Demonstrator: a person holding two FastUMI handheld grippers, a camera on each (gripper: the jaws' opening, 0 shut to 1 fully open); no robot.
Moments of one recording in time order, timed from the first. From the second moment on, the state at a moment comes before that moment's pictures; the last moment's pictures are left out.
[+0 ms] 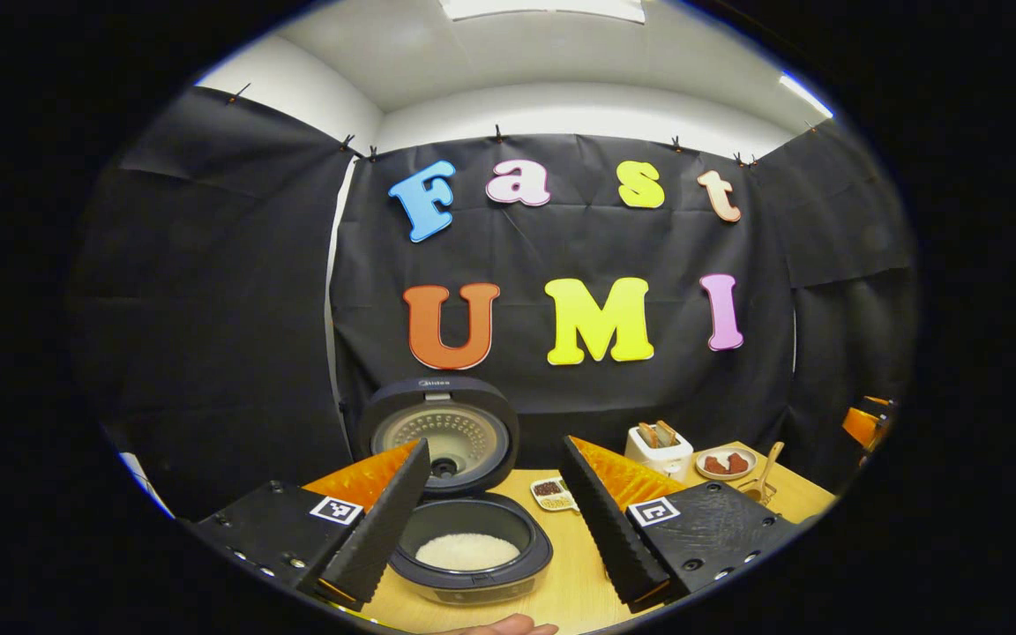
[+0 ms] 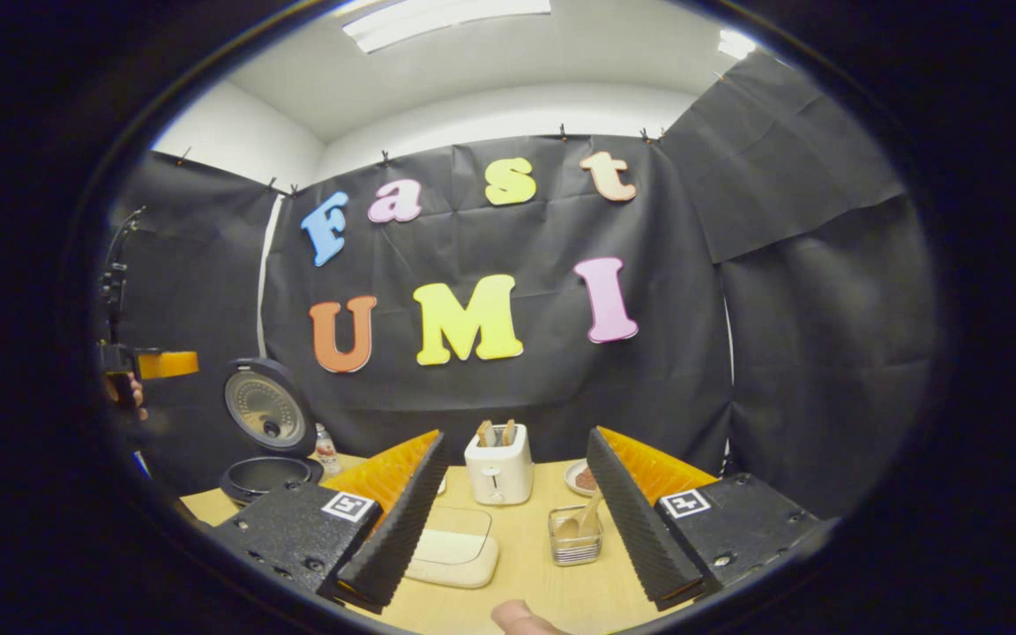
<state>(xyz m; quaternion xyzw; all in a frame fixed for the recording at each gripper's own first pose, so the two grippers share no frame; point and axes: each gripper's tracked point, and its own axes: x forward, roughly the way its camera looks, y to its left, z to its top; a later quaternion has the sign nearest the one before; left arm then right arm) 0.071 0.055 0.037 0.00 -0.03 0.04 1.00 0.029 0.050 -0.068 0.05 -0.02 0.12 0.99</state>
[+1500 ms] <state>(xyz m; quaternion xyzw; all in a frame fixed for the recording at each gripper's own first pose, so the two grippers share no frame) 0.301 0.151 0.035 0.00 0.02 0.12 0.99 0.045 0.066 -0.064 0.02 -0.01 0.13 0.99</state>
